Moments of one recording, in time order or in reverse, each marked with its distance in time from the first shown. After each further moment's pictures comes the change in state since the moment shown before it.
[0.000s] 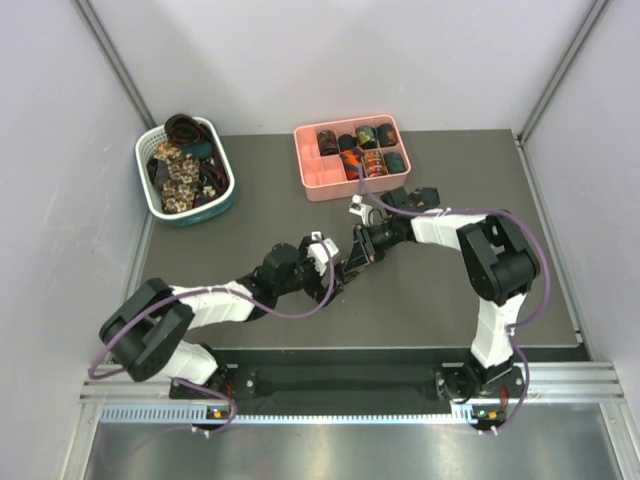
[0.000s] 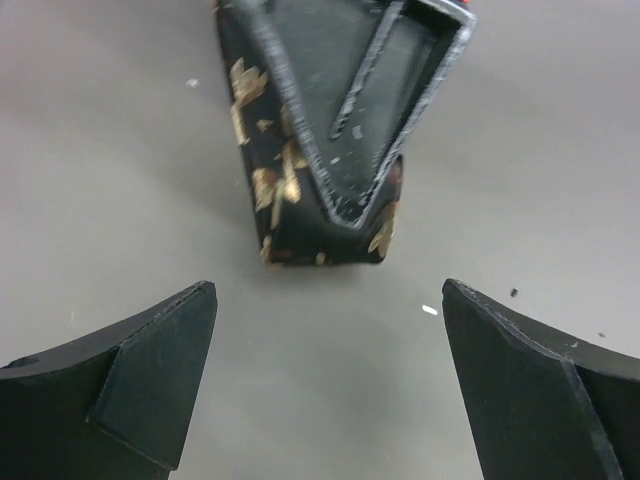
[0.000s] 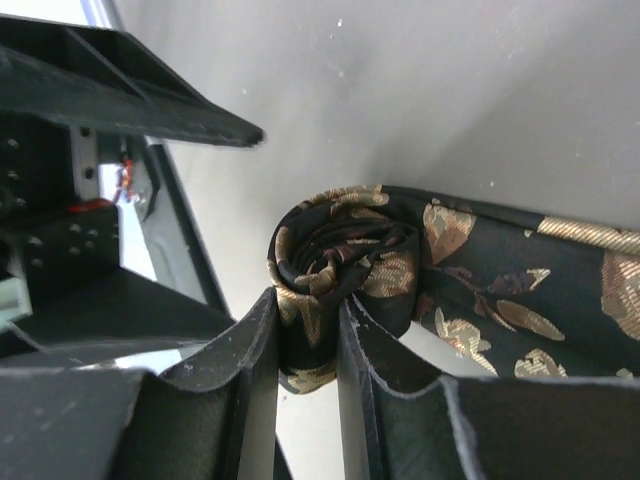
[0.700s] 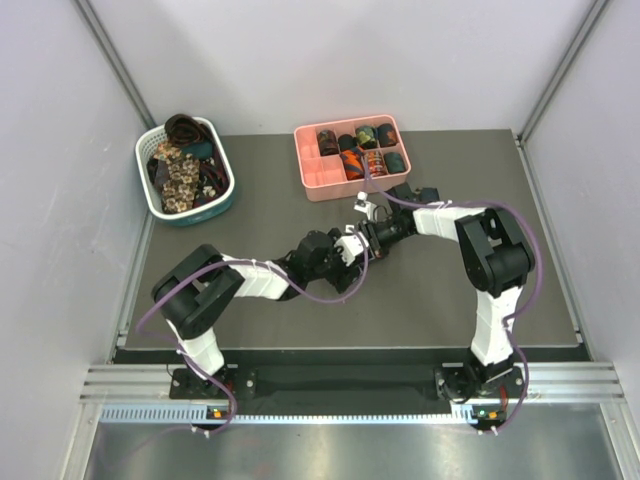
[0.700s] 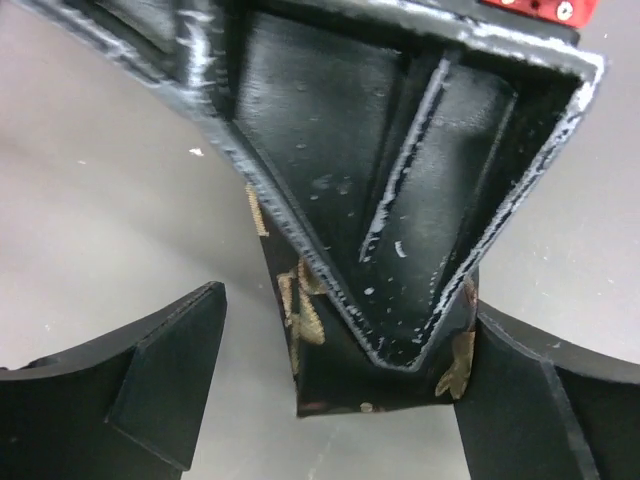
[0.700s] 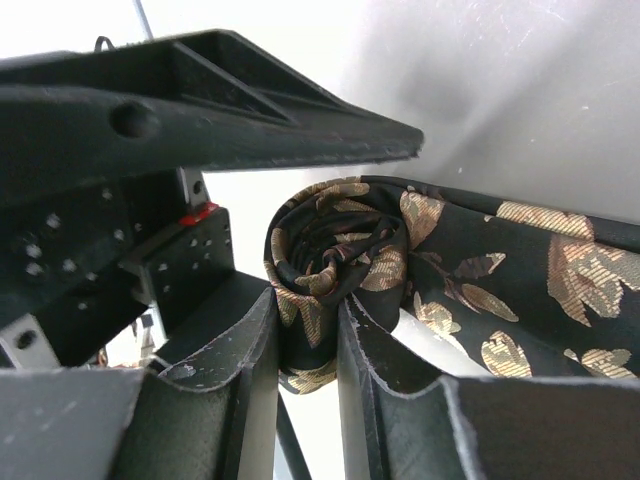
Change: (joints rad) left arm -0.053 0.358 0.275 -0.010 -0.095 0.145; right arm -0.058 0.081 0.087 -0.125 -0.093 -0.044
